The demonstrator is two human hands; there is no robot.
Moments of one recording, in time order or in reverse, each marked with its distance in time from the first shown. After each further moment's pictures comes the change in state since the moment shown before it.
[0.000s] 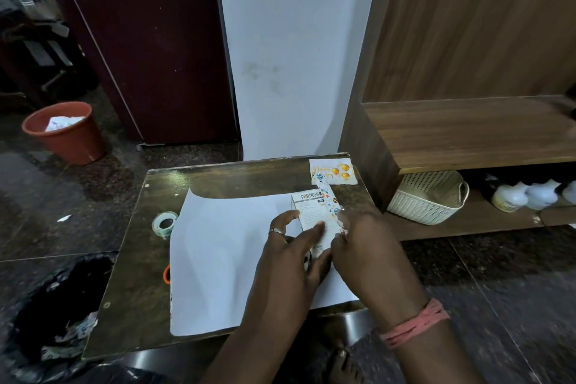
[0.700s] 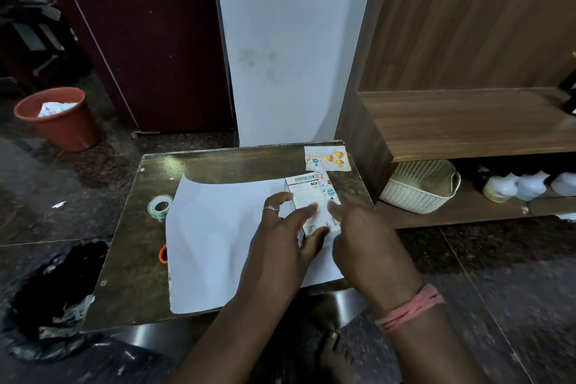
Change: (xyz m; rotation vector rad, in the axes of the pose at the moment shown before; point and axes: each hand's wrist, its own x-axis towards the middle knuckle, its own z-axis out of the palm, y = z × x) left_hand 0.006 0.008 -0.004 0.066 -0.035 -0.099; right_hand -0.014 0.000 -0.014 -0.105 -0.132 -0.063
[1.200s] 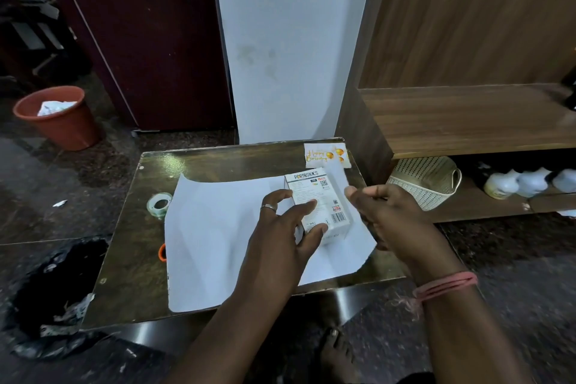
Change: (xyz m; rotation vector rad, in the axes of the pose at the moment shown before) left_hand -0.002 0.000 -0.003 -0.085 -0.047 -0.025; right_hand 0.014 0.038 -0.016 0.972 -0.048 0.522
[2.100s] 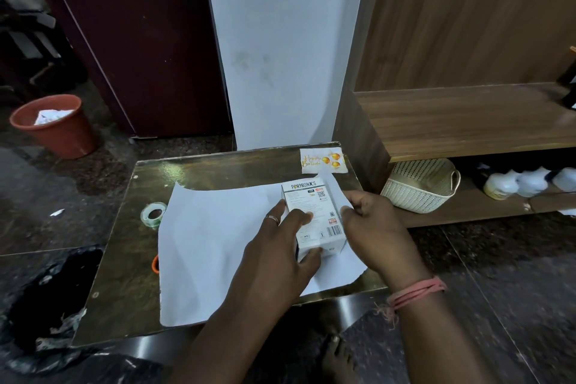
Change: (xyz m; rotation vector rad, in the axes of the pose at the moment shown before) left_hand -0.002 0.000 -0.004 0.154 -0.074 0.083; right_hand 0.005 0.006 0.021 -0.300 0.006 -0.200
